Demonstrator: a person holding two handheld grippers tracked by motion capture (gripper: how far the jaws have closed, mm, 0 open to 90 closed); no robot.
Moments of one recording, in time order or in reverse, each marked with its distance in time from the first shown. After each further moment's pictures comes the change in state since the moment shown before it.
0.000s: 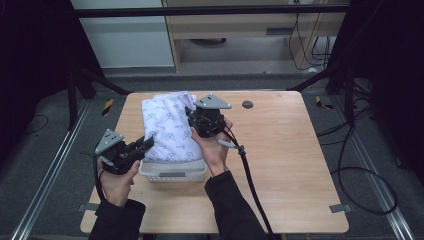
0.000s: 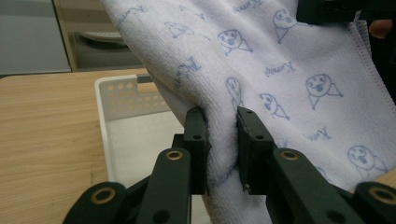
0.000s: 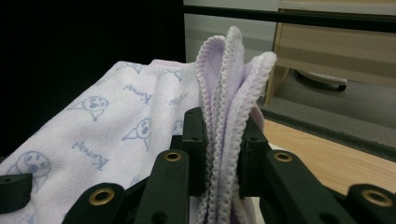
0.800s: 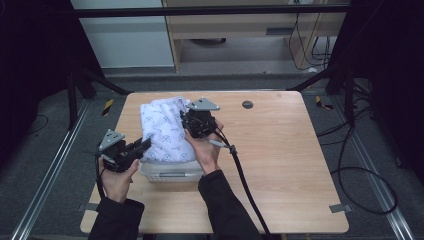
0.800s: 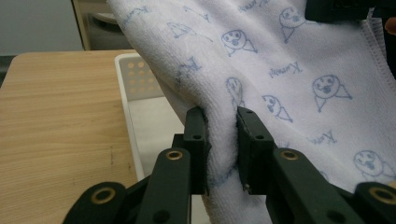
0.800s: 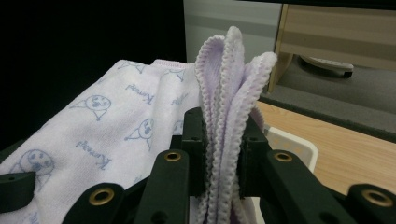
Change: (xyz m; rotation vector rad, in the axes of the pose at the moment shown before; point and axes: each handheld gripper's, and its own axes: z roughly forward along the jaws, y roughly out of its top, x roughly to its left) left arm 0.020 -0.013 0.016 0.067 0.050 -0.016; right arm 0.005 -0.019 0.034 0.044 -0.003 0.016
